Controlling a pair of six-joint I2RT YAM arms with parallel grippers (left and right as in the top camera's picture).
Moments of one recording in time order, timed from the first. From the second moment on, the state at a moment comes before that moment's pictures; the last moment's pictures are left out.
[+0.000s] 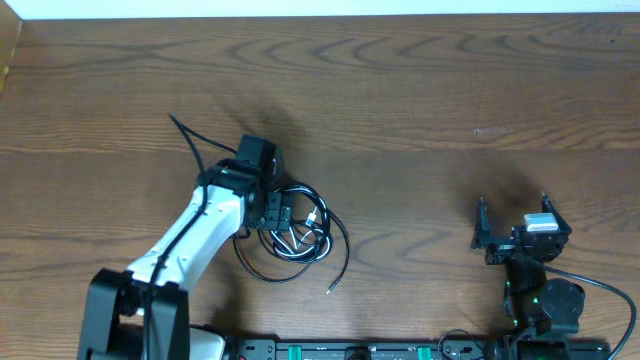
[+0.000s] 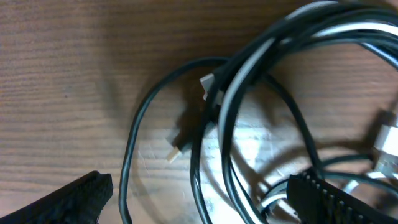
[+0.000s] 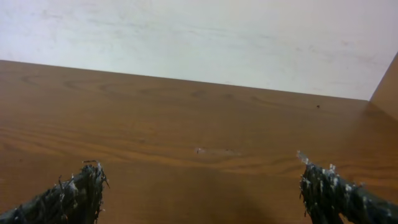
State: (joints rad) left arm -0.28 1.54 0.87 -0.75 -0.06 -0.16; right arm -0.03 0.01 0.01 -0.07 -0.05 -0.09
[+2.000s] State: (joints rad) left arm -0.28 1.62 0.78 -0.42 -0.09 0.02; right arm -0.03 0.01 0.01 -0.07 -0.05 -0.09
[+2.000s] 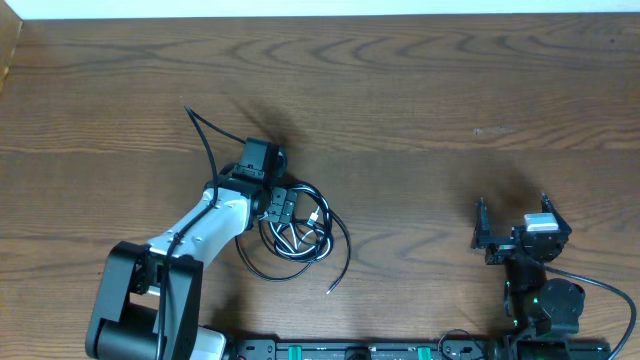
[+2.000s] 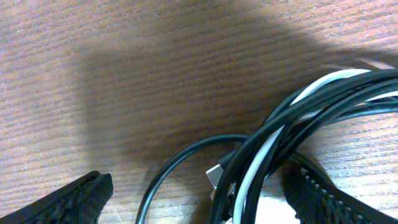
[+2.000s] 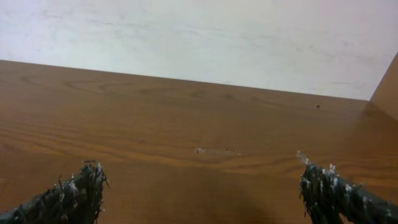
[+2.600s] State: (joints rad) left arm -0.28 1.63 0.78 -0.43 -0.06 0.06; right arm -0.03 0.01 0.01 -0.07 -0.05 -0.09
